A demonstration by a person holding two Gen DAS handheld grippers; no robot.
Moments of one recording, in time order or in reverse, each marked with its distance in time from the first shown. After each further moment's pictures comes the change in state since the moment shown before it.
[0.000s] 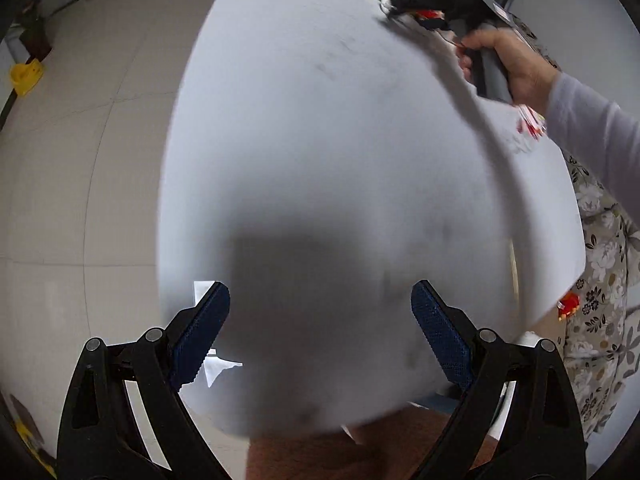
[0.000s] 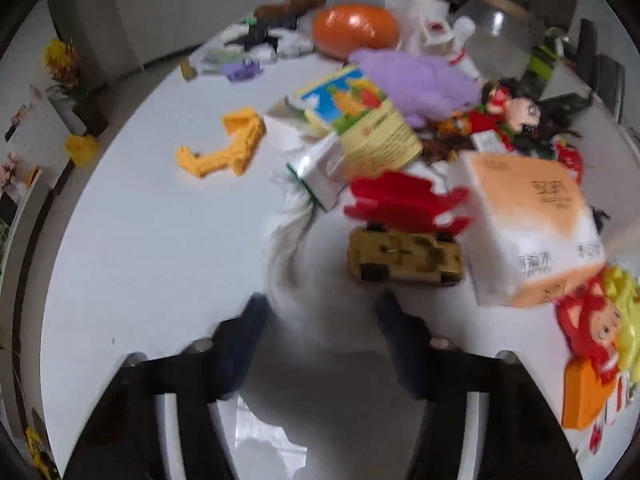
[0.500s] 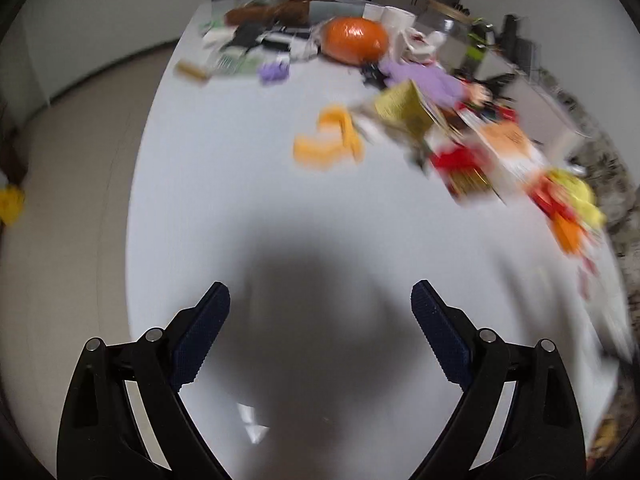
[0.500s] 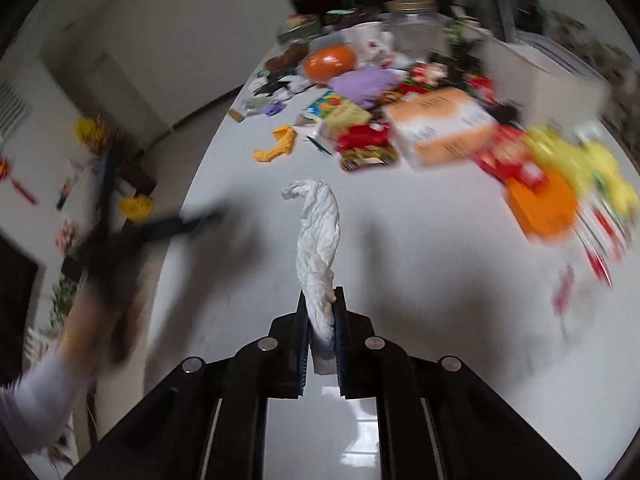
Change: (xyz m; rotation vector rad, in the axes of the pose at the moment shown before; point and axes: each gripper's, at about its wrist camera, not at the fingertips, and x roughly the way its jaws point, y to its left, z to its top) left arm 0.087 -0.023 0.306 0.275 -0.221 0.101; right arm -0.167 -0.036 -0.152 0.255 -0.092 0.240
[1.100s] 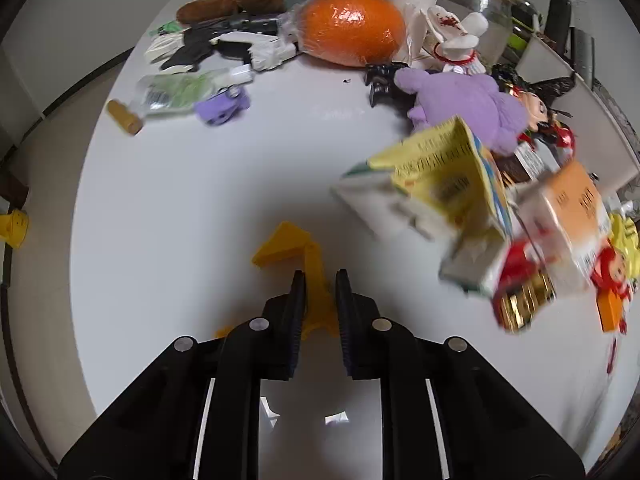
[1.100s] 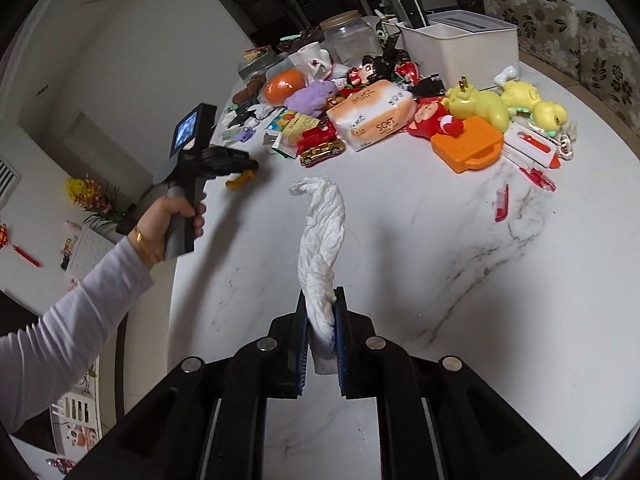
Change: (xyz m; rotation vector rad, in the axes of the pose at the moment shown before) left arm 0.064 0.001 0.076 0.026 0.098 0.006; right arm -0.037 -0.025 -0.042 0.175 -0.071 0.015
